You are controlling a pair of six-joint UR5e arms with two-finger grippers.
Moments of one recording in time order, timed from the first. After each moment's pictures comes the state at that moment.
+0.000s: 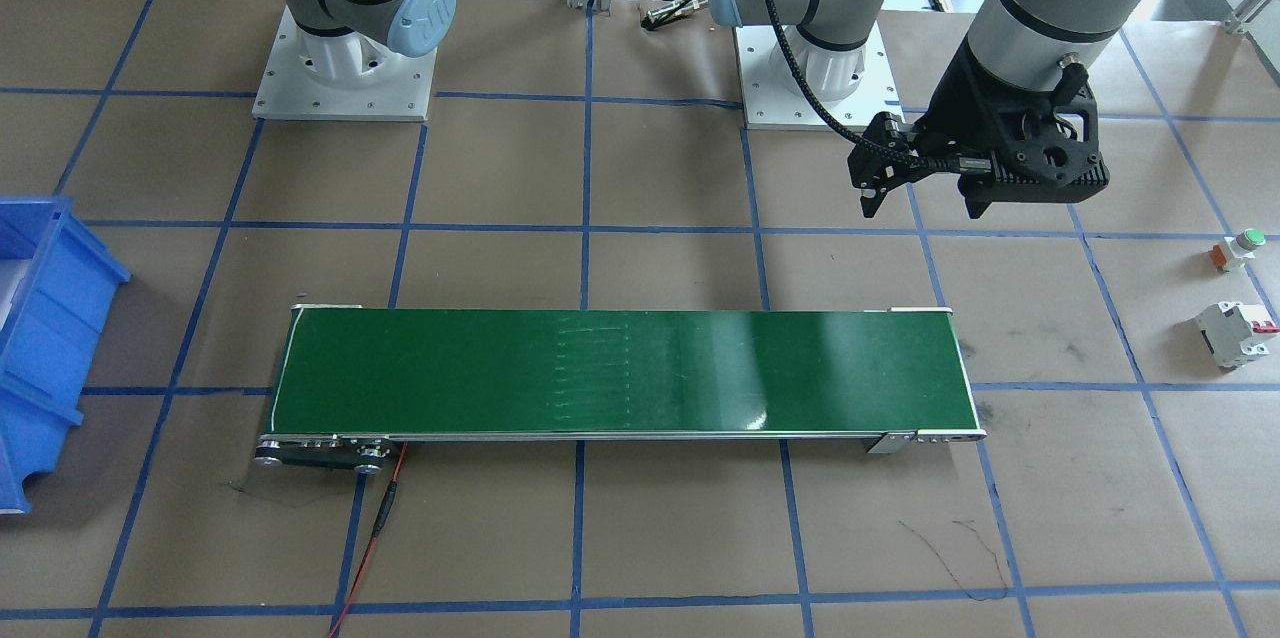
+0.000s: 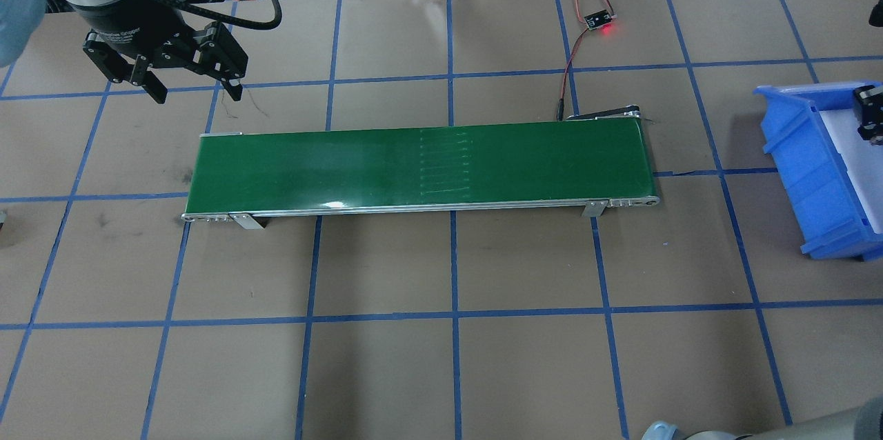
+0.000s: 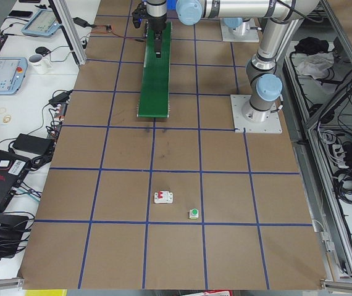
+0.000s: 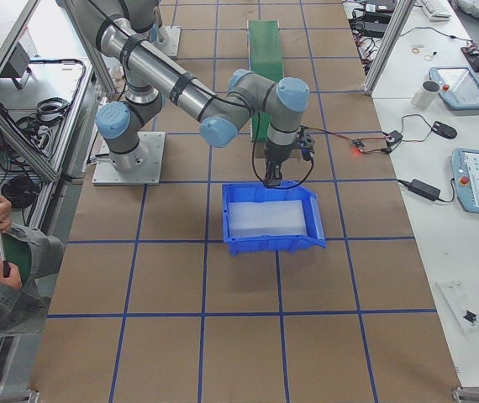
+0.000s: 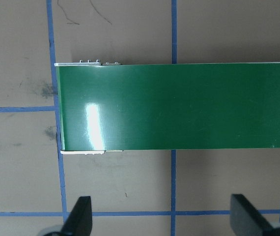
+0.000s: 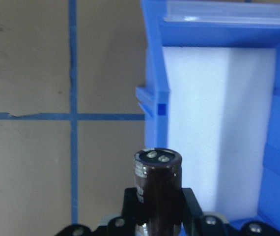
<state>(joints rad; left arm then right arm) -1.49 -1.61 -1.51 -1.59 1.59 0.08 0.99 -1.36 1.68 -1.91 -1.76 -0.61</state>
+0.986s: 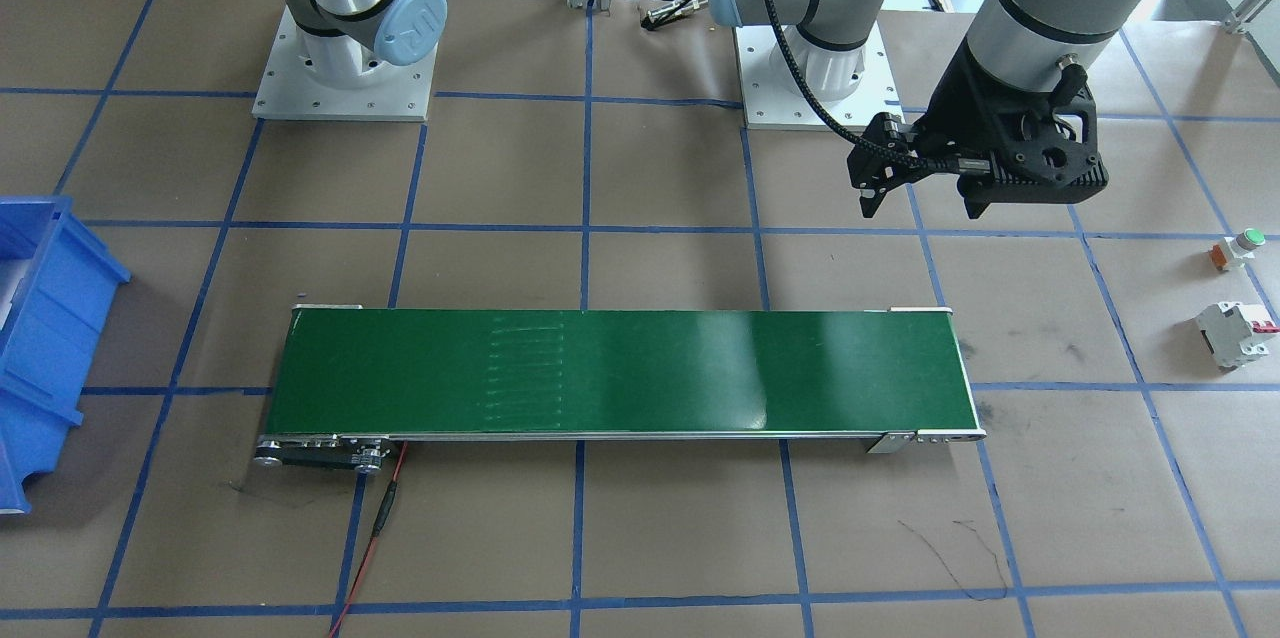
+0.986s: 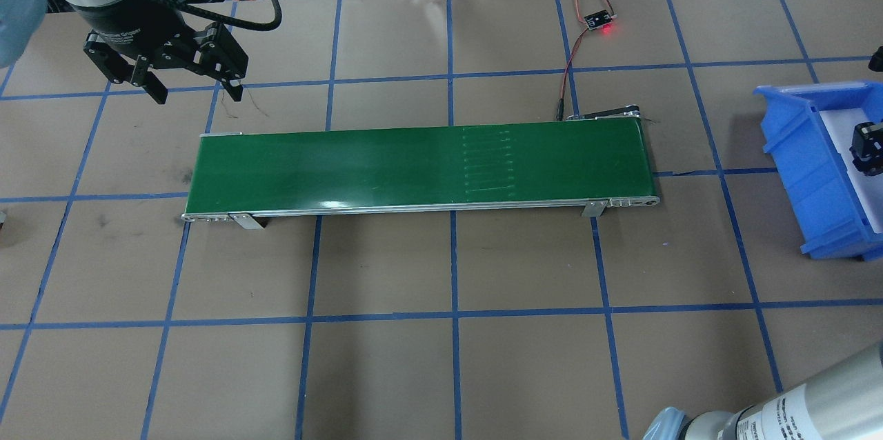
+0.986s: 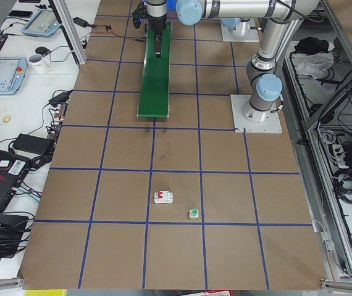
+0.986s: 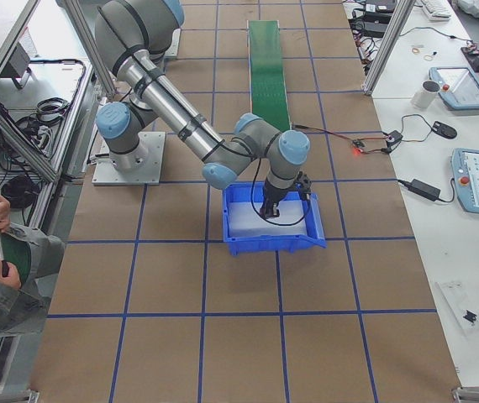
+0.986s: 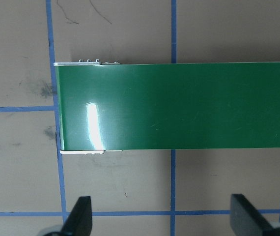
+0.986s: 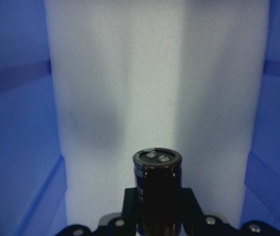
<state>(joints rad) -1.49 -1.61 -1.51 -1.59 1.59 0.08 0.89 -1.19 1.69 -2.01 -1.72 -0.72</state>
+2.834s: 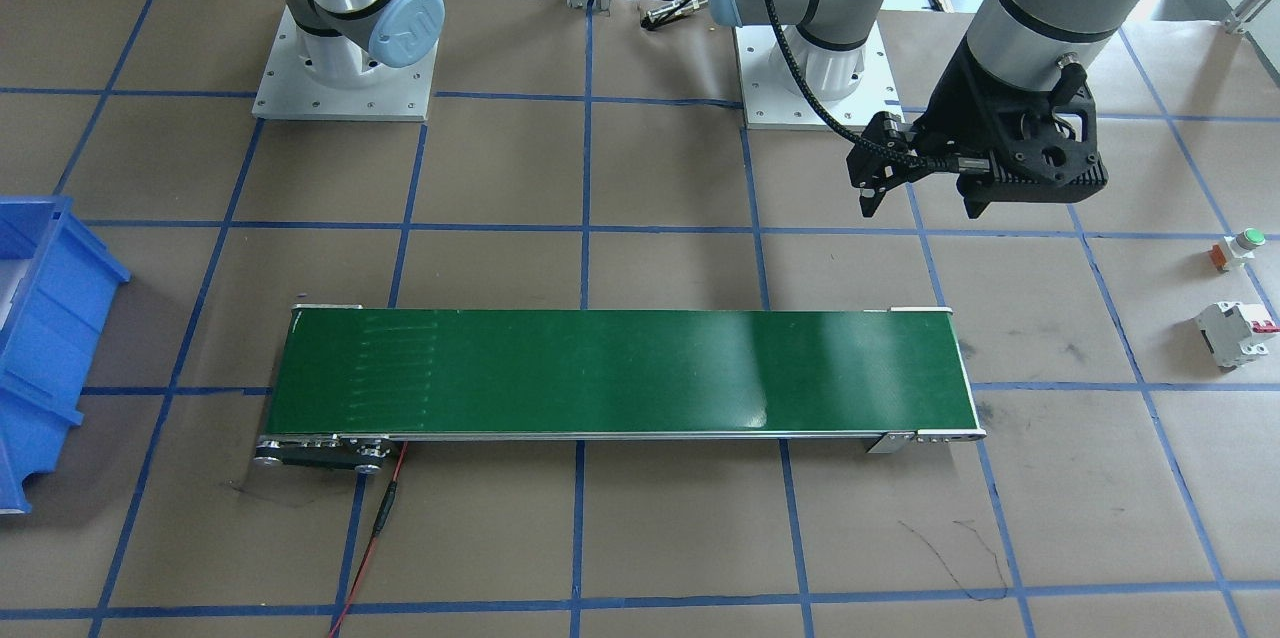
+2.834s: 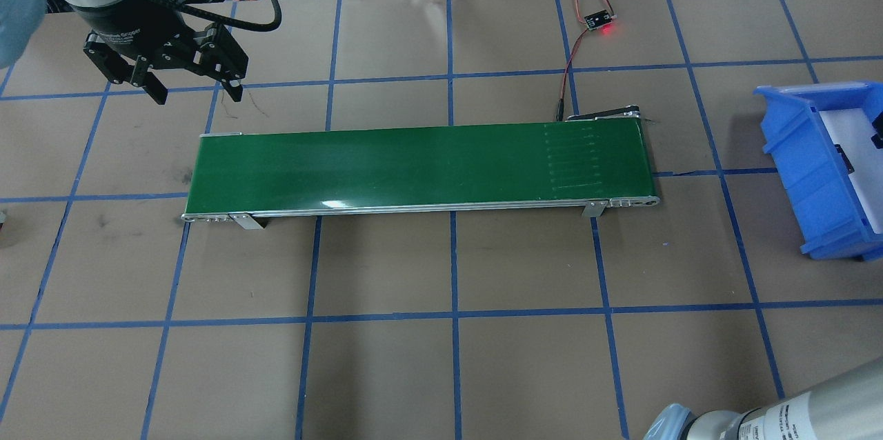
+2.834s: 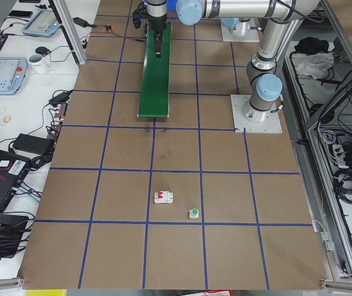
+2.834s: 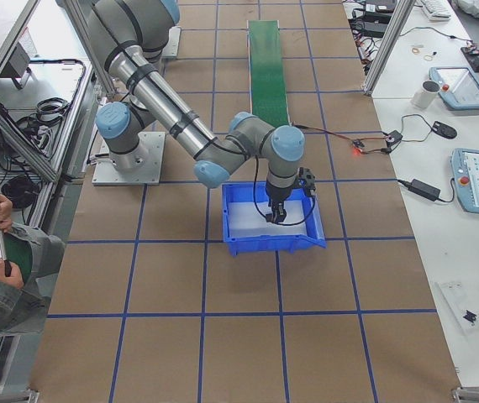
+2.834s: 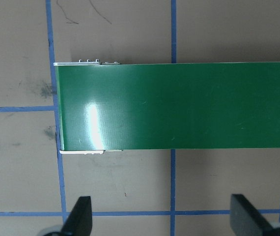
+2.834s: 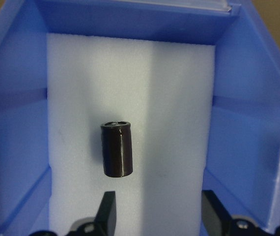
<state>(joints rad) -1.49 -1.61 -1.51 -1.59 1.59 0.08 0.86 -1.25 1.68 -2.08 -1.65 -0.81</state>
